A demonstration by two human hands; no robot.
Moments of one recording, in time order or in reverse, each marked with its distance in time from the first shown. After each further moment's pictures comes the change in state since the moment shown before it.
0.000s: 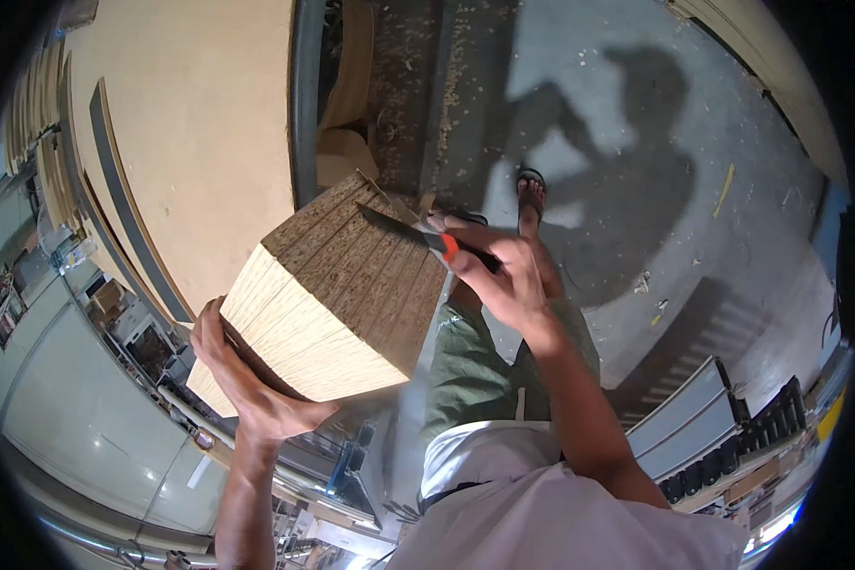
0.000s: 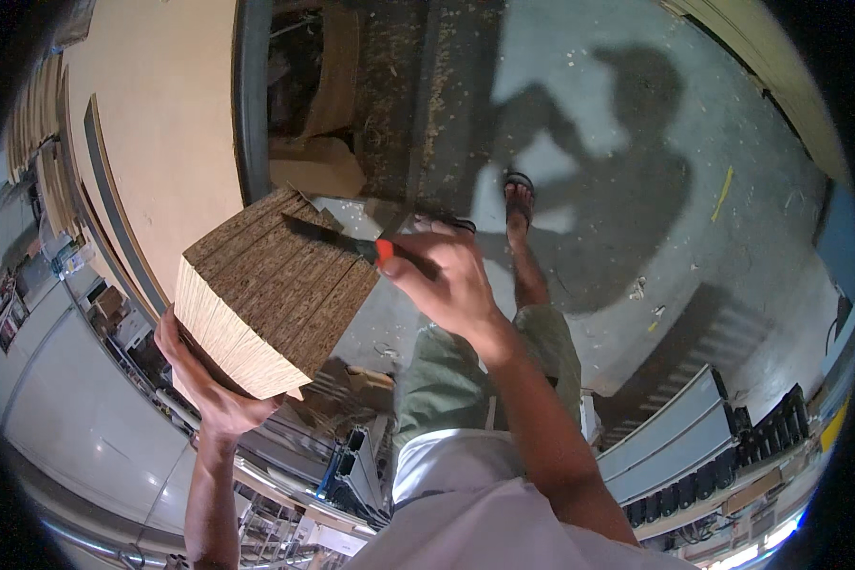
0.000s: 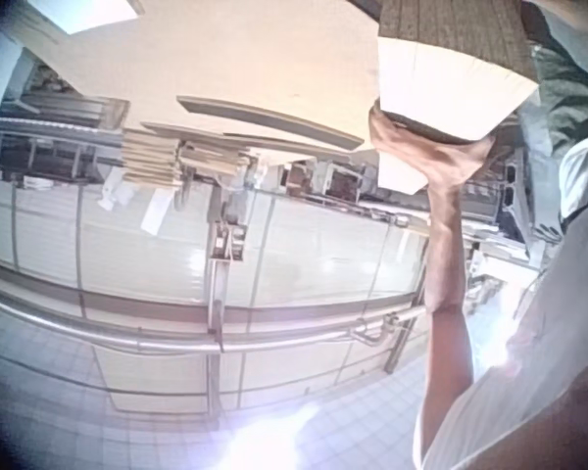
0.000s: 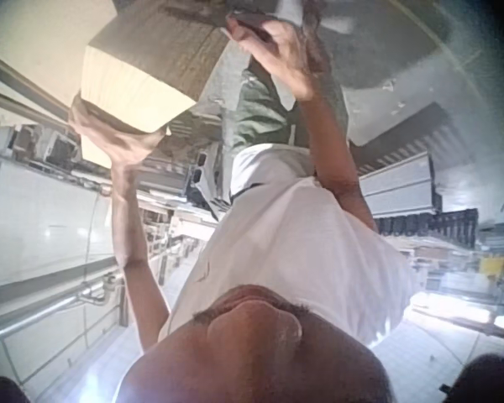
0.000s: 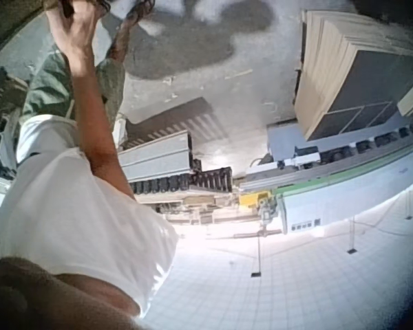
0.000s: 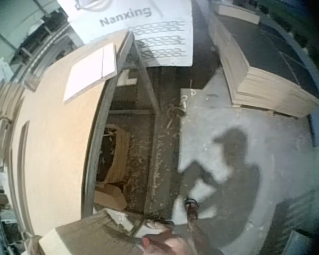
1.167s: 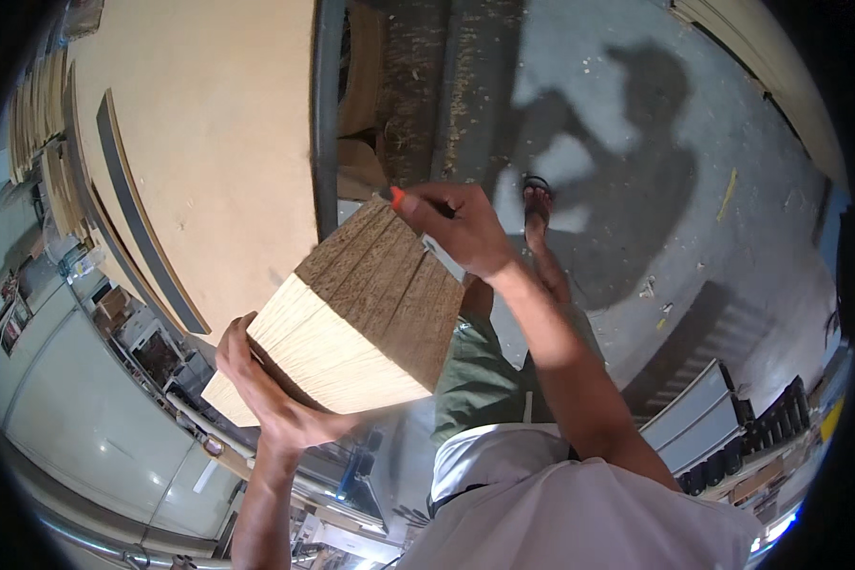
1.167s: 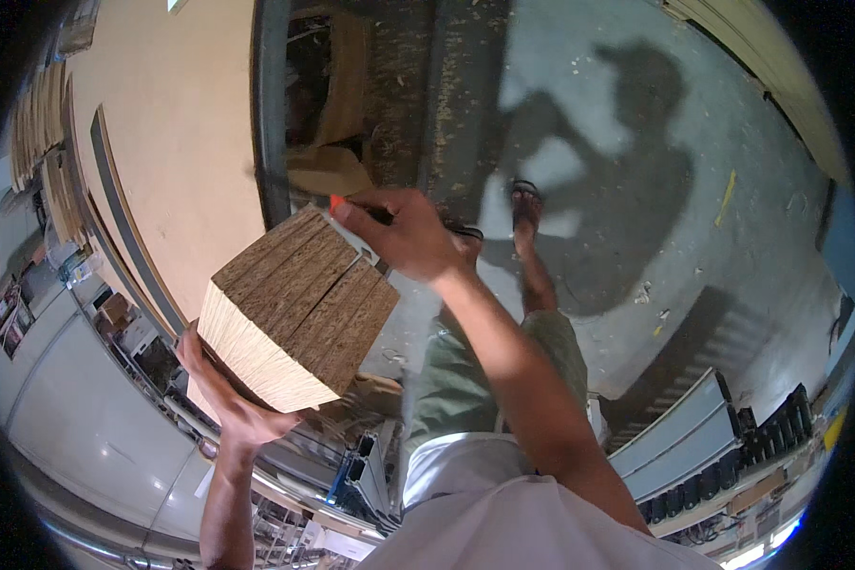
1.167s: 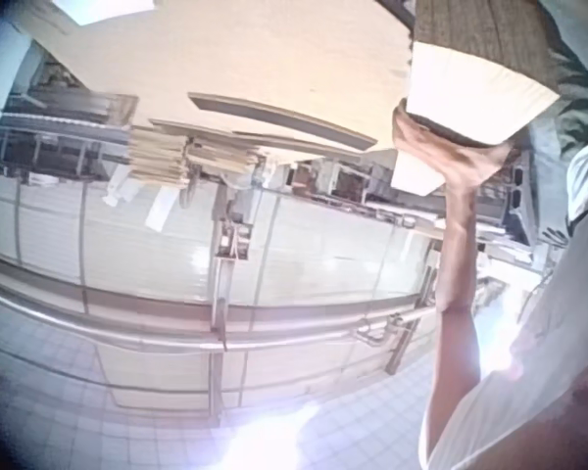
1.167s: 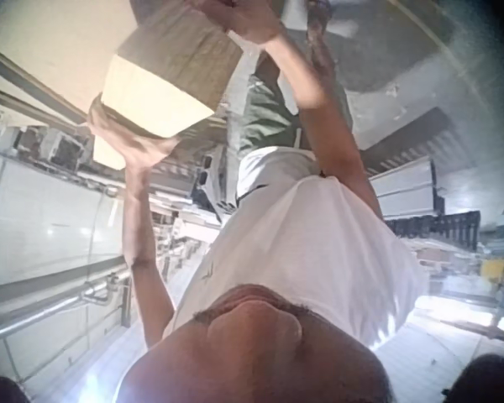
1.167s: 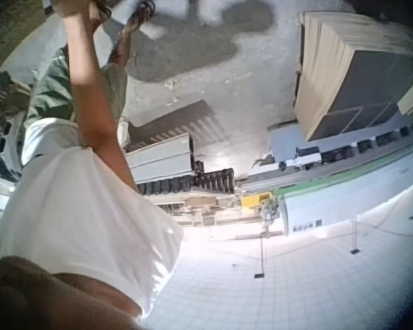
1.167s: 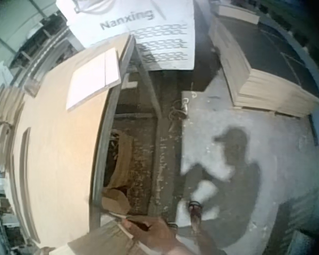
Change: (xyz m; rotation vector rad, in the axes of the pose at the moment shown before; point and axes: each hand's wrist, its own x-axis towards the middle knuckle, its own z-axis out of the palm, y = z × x) left_hand 0.009 0.005 -0.001 0.036 -0.021 0.065; right_hand 0.076 -0.006 0.036 0.151 -0.040 0.008
